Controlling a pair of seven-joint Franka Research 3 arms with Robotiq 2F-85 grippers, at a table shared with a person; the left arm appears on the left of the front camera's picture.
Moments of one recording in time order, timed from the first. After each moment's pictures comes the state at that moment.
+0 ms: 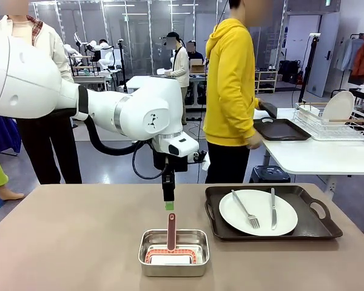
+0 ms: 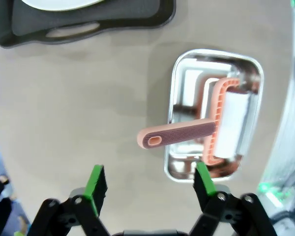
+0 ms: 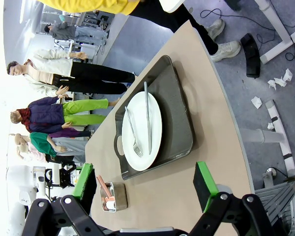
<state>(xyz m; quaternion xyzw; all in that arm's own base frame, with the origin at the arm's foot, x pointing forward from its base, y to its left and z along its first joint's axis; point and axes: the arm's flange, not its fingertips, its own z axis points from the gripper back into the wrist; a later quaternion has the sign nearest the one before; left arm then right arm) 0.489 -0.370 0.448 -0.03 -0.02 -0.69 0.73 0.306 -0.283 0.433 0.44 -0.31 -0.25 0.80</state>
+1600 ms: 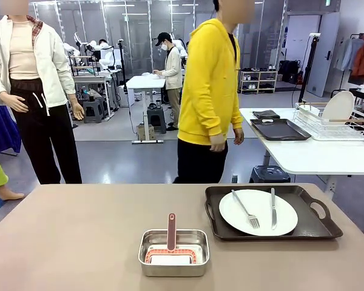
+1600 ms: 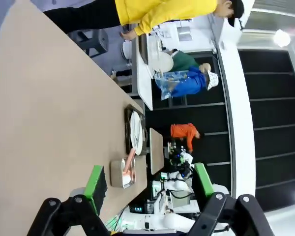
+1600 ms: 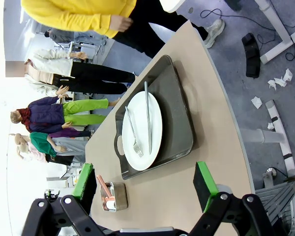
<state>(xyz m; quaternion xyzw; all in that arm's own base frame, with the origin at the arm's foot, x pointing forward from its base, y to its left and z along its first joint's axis) 0.355 0.327 0.415 -0.61 -0.25 0.16 0.74 0.306 -0.283 0.433 0.44 -0.31 -0.25 0.80</state>
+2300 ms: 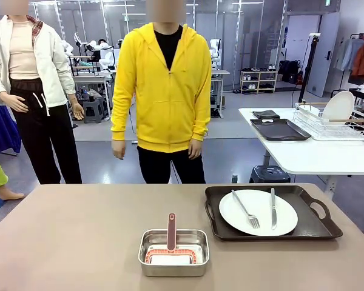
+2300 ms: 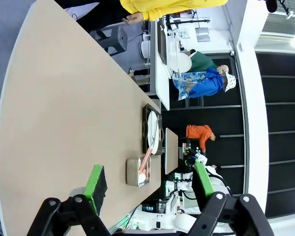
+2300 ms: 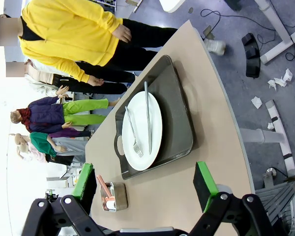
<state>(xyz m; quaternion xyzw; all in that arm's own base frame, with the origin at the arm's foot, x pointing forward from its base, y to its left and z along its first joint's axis) 0.356 0.331 0.410 -0.57 -0.24 0.16 0.77 0.306 -0.283 0.433 0.44 -0.31 -0.25 0.80</state>
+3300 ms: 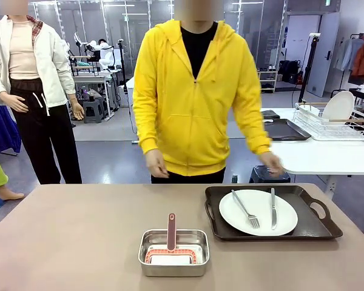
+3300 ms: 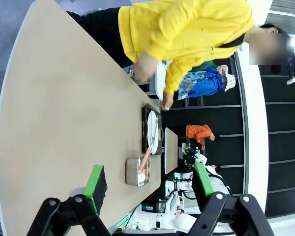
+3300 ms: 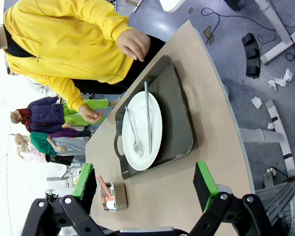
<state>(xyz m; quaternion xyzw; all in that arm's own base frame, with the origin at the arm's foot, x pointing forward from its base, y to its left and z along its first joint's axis) 0.356 0.331 0.410 -0.57 -0.24 0.16 0.77 0.306 -0.283 0.433 0.44 -0.31 -0.25 0.80</state>
